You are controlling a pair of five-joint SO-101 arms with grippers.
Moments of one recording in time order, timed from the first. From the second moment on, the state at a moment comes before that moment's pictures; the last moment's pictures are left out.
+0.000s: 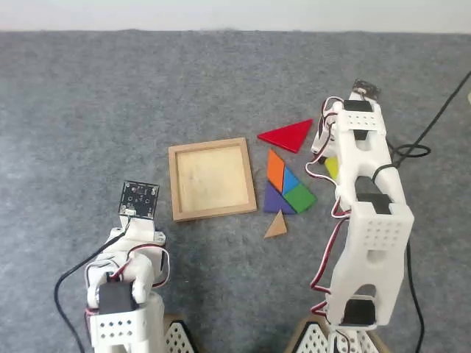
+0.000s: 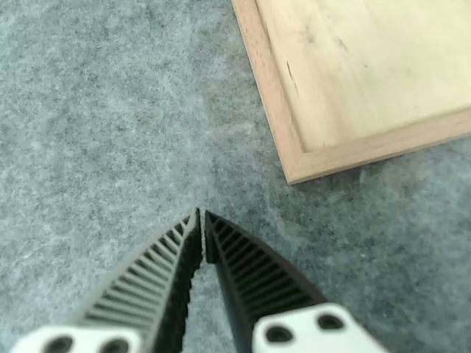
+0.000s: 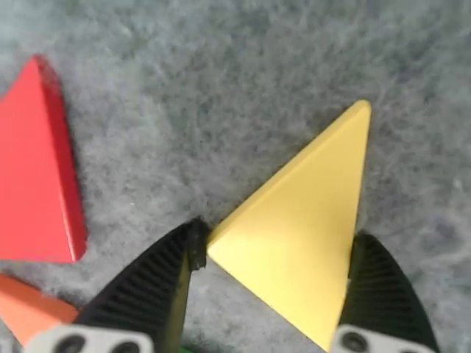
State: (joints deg) left arm -12.2 -103.1 97.1 72.0 -7.8; right arm -2.0 37.8 -15.6 70.6 -22.4
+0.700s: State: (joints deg) left arm -12.2 -103.1 97.1 72.0 -7.8; right arm -5.0 26.7 -15.6 81.6 2.9
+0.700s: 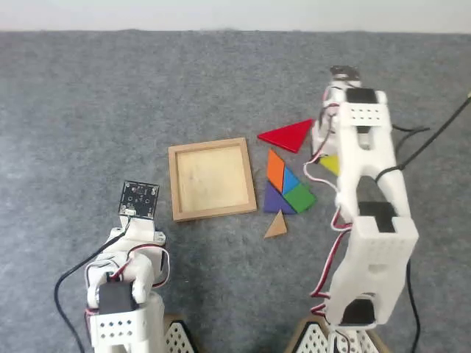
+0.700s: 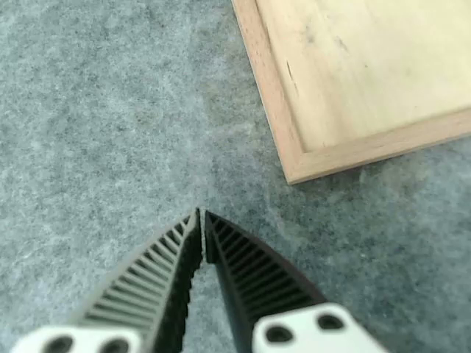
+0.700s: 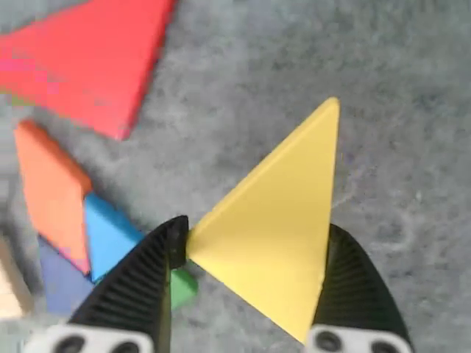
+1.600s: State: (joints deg) left arm -12.2 -103.1 97.1 72.0 -7.8; right arm -39.6 31.8 -15.6 70.6 40.7
